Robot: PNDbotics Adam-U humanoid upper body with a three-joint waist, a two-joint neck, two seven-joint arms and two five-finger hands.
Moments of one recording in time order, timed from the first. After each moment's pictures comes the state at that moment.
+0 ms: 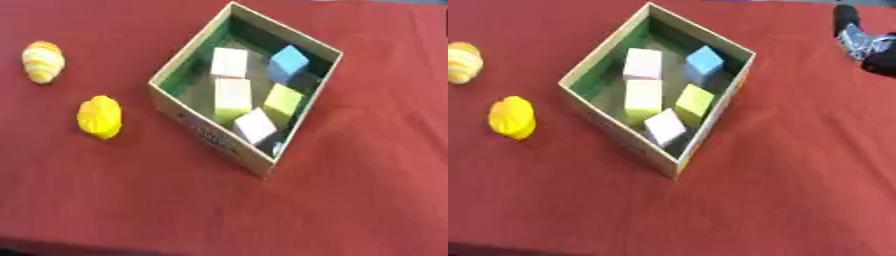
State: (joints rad) left arm -0.33 0.98 0.00 -1.99 -0.15 0.14 0.14; right arm -0.31 -1.01 0.00 -1.99 0.03 0.01 -0.02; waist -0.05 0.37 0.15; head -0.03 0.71
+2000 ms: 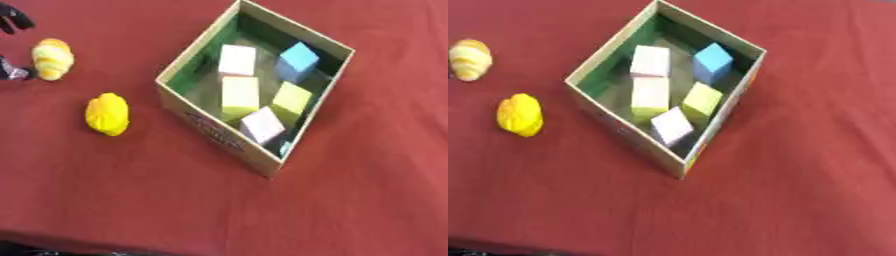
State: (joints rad) left arm -0.83 0.98 -0.31 -1.20 -0.44 0.09 -0.43; right arm -0.26 -0.87 -0.07 -1.99 -0.07 -0.06 -0.22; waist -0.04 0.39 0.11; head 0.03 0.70
